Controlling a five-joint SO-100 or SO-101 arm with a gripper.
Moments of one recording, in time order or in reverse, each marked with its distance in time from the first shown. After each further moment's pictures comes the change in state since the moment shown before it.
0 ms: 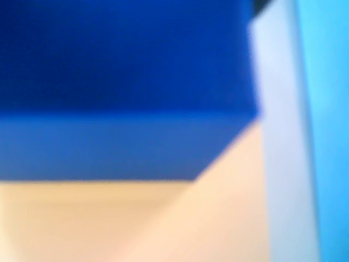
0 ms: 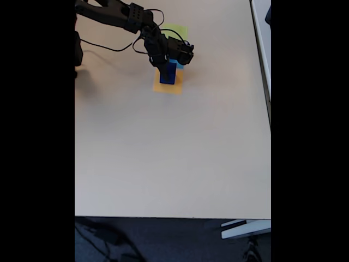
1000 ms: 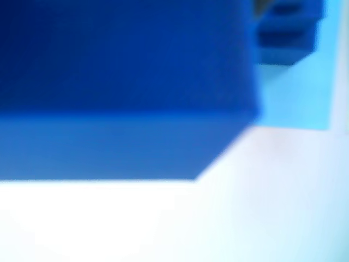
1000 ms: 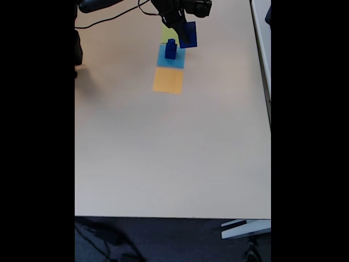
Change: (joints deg) arm -6.8 -2.8 -48.0 32.2 3.2
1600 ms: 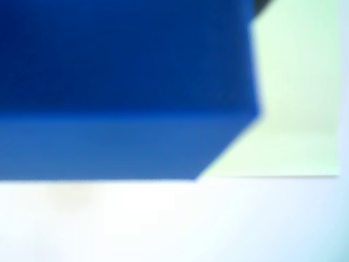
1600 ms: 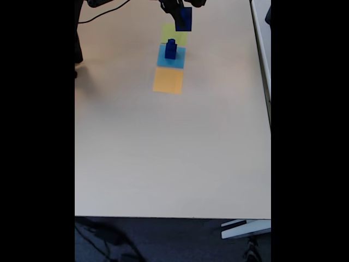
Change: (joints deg) arm -11.2 -6.2 -3.3 0.0 16.0
